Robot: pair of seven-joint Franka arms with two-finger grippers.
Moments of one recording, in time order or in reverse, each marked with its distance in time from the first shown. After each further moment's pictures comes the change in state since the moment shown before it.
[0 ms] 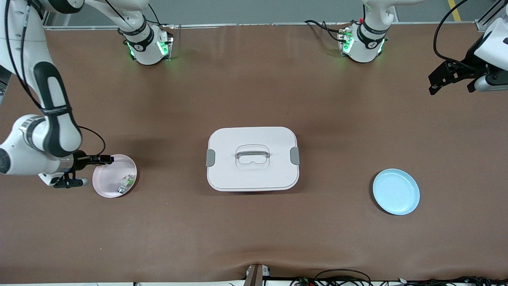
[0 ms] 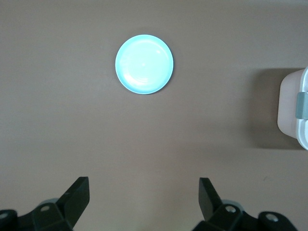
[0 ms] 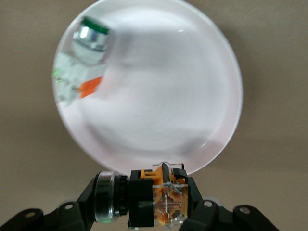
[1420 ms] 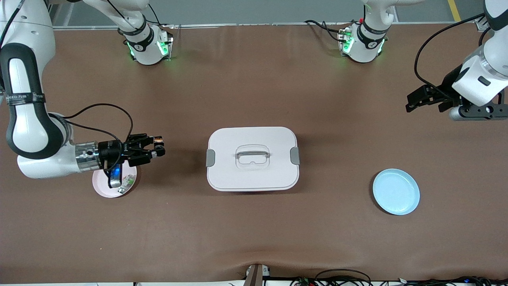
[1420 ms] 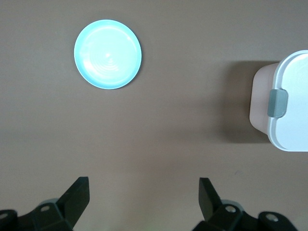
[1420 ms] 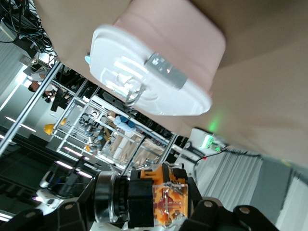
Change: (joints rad) left arm -0.005 0.109 -0.007 0.017 -0.116 0.028 -0.001; right arm 0.037 -0.038 0.188 0.088 0.886 -0.396 0.785
